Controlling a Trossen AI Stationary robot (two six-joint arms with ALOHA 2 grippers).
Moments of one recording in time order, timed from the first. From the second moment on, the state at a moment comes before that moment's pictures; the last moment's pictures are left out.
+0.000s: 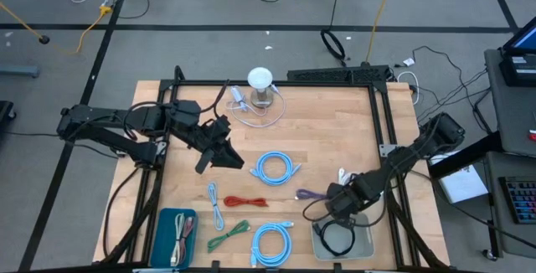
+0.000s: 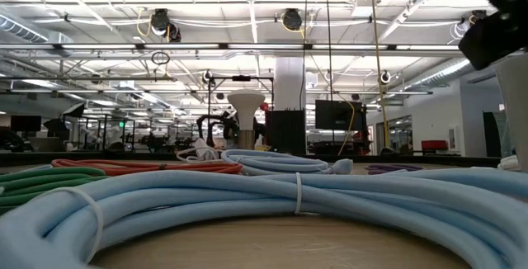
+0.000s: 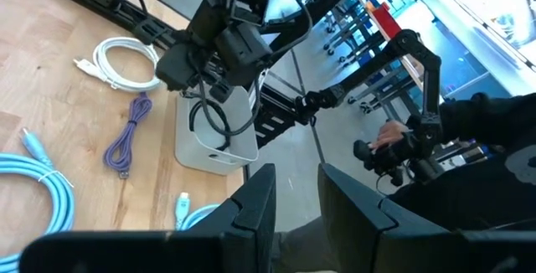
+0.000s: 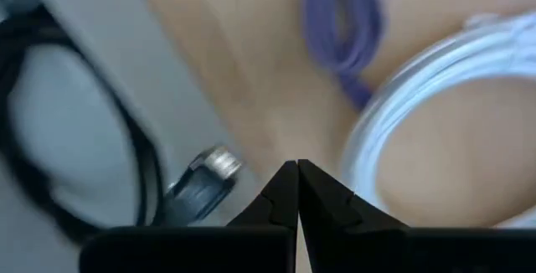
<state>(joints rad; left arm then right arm) -0.05 1.14 1.12 -0.26 0.43 -0.65 0.60 1.53 0.93 -0.93 -0.17 1.03</state>
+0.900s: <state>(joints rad) -0.07 1.14 1.12 -0.27 0.42 -0.65 0.58 1.53 1.04 -0.99 -0.03 0.98</state>
